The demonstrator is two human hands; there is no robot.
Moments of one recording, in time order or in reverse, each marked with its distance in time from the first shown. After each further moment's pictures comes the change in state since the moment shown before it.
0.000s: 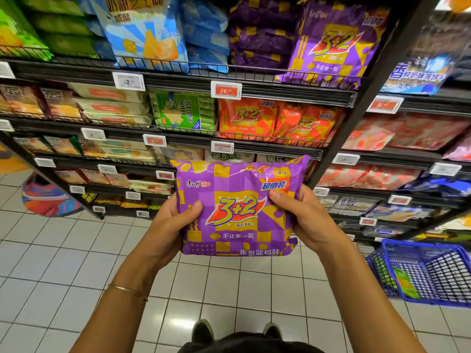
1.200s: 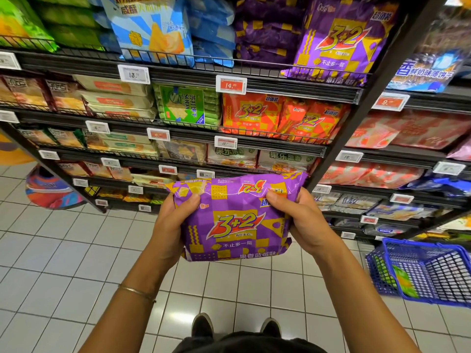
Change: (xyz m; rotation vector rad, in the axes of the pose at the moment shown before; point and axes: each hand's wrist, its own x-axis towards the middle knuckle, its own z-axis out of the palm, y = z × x) left_hand -0.014 -0.007 0.008 0.018 0.170 0.086; right_hand -0.001 0.023 0.001 -0.029 0.034 -0.013
